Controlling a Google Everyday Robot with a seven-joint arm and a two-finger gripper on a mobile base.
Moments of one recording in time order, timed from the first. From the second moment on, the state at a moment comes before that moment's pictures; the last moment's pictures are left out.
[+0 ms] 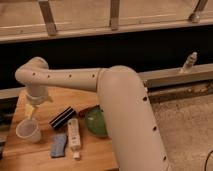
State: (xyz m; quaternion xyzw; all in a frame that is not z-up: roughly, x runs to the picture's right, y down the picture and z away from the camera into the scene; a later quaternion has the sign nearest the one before) arm -0.342 0.112 0.744 -0.39 -0.01 0.27 0.88
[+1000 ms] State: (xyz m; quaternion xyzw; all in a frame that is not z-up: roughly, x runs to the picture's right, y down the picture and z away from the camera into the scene) arm -0.353 0.162 0.761 -0.43 -0.02 0.31 0.85
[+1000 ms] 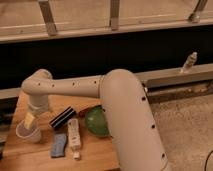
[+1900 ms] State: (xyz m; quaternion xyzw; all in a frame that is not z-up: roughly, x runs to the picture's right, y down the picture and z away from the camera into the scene) arm -0.361 0.160 0.751 -0.43 -0.05 0.30 0.85
